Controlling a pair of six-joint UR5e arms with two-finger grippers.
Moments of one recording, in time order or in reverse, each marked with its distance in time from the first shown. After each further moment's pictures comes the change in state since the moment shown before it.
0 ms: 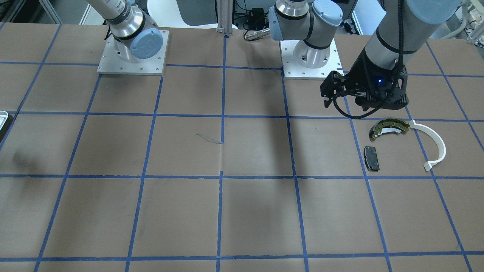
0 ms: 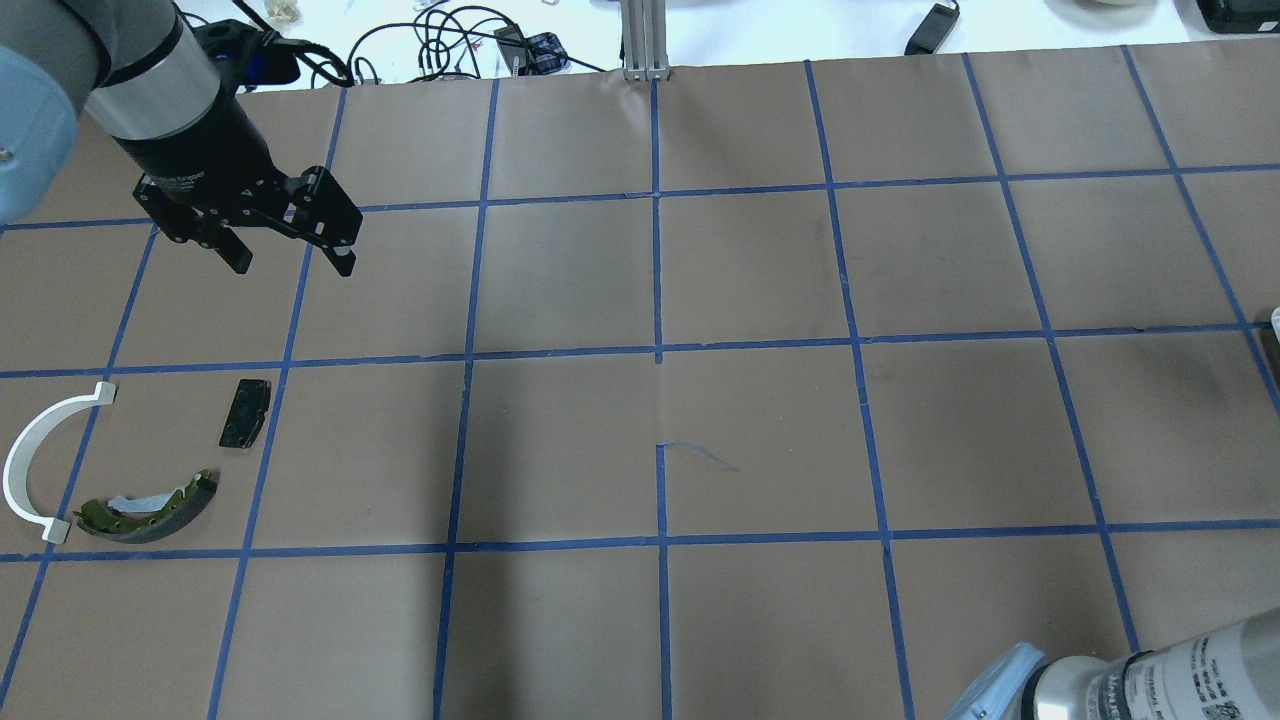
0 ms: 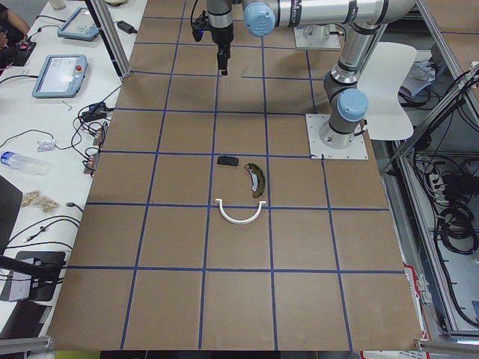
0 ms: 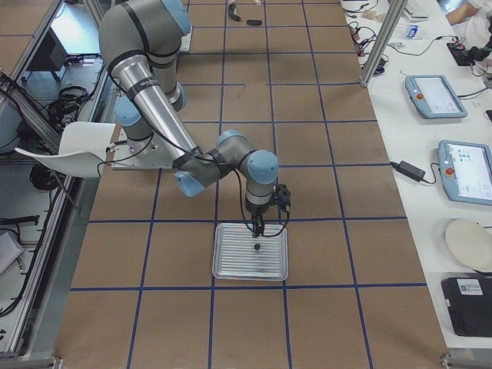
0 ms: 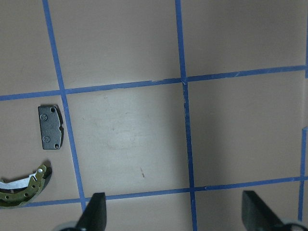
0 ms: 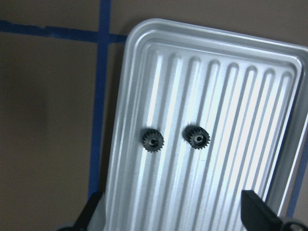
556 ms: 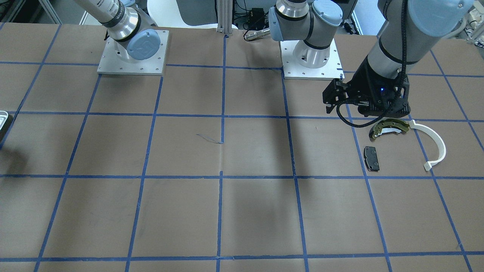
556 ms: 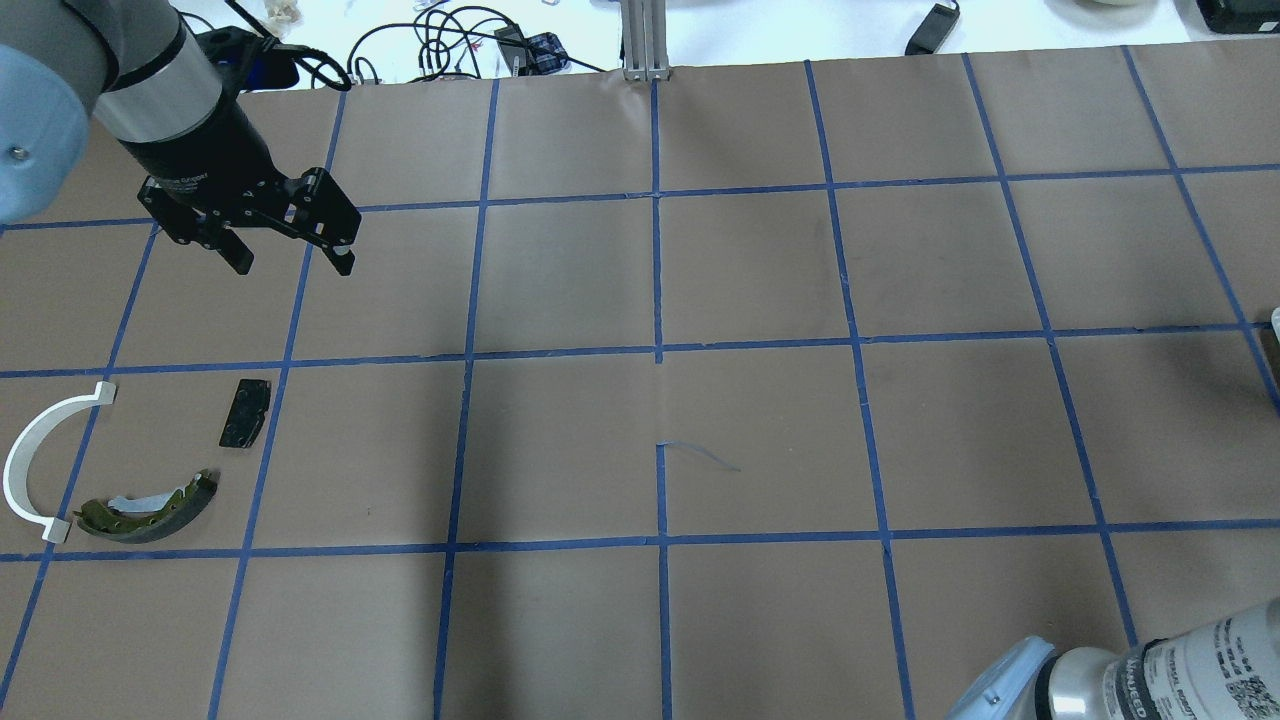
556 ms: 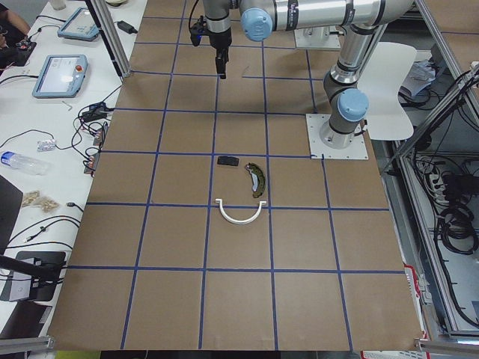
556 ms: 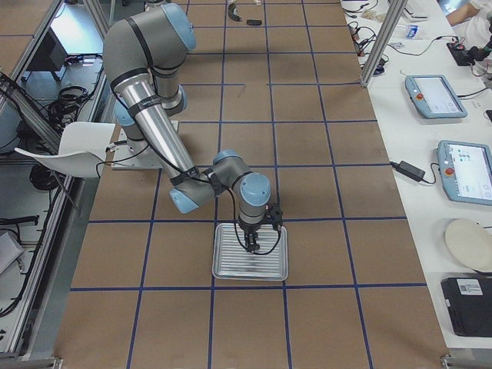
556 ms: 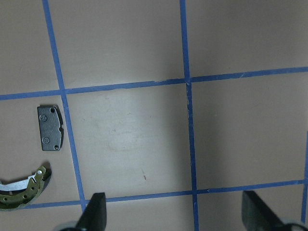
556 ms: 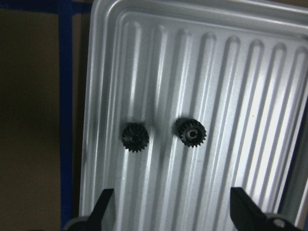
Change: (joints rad) left arm 0.013 -0.023 -0.008 0.022 -0.002 0.002; right arm -0.034 0.053 0.013 -0.044 0.035 -0.012
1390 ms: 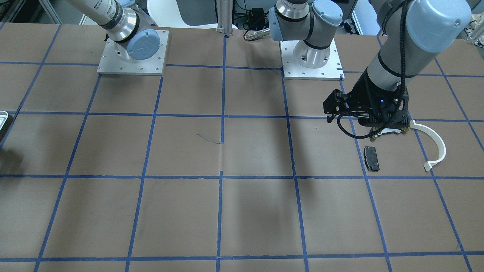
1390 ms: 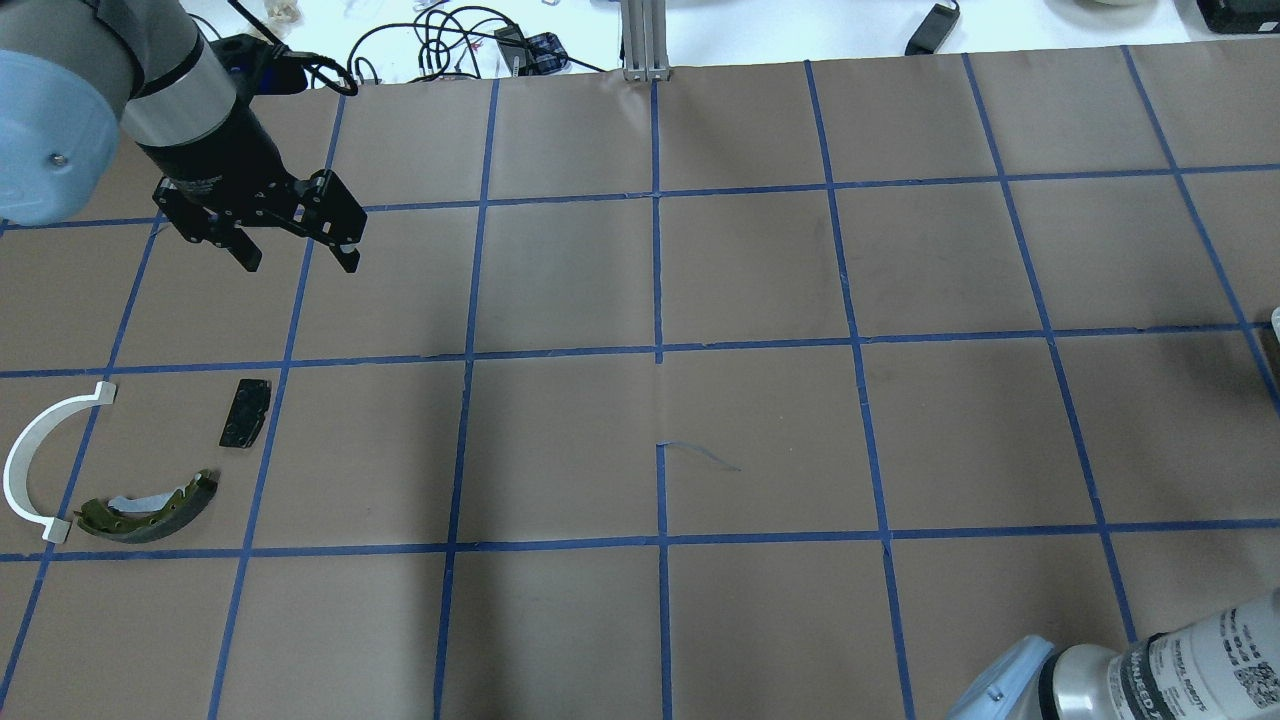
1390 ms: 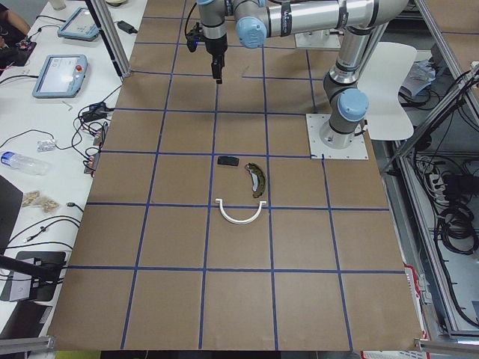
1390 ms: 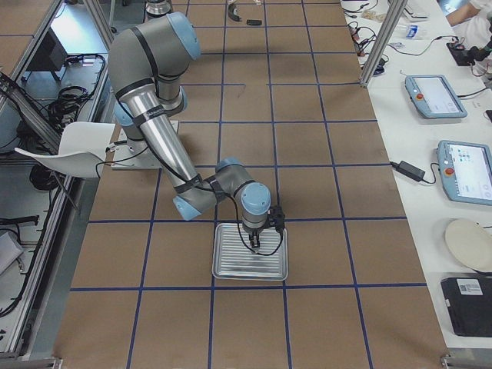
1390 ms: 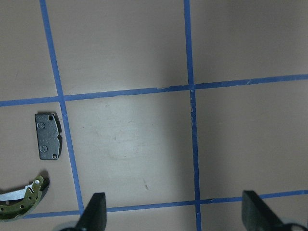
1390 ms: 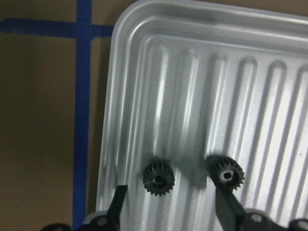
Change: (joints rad) left arm 0.006 -0.029 -0.010 0.048 0.007 -0.001; right arm -0.001 0.055 -0.004 -0.007 0.073 -0.003
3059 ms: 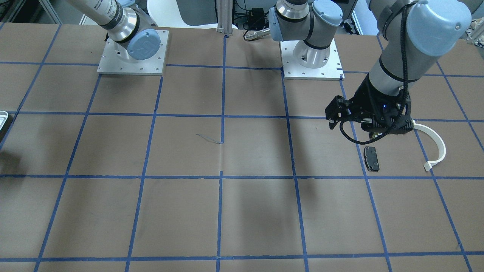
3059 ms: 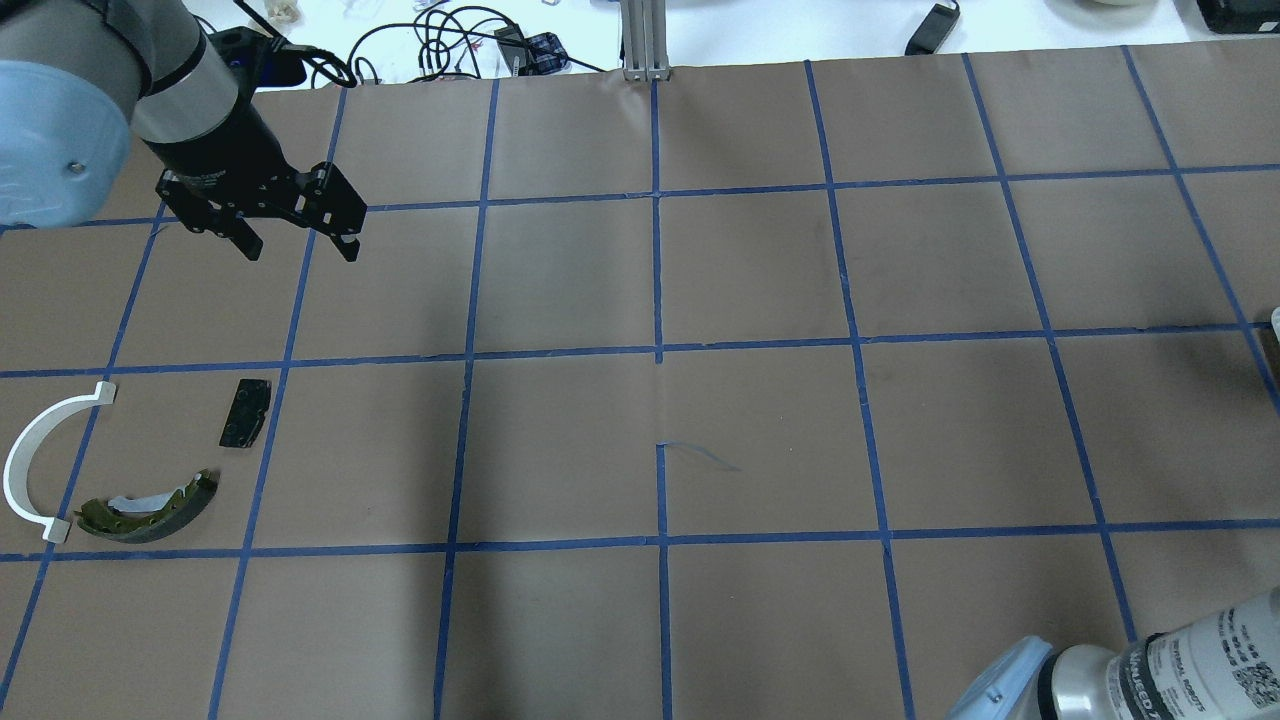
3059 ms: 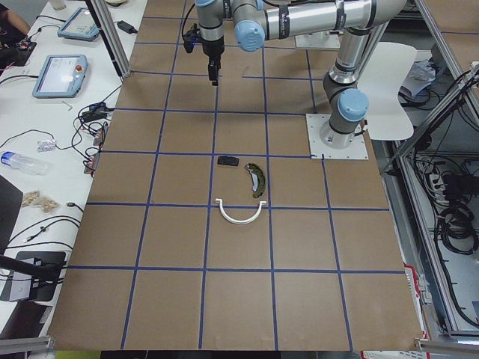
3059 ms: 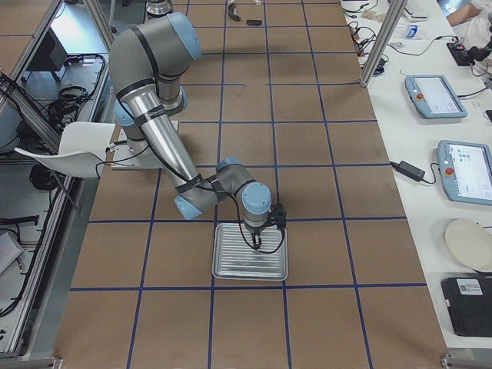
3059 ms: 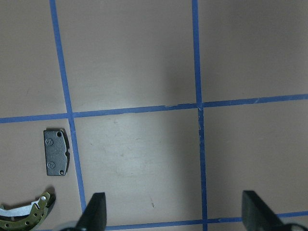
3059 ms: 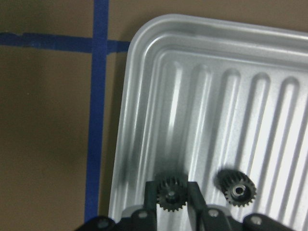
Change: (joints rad) left arm 0.002 -0.011 -0.006 0.060 0.003 0.000; right arm 0.009 -0.007 0.001 0.000 0.028 -0.003
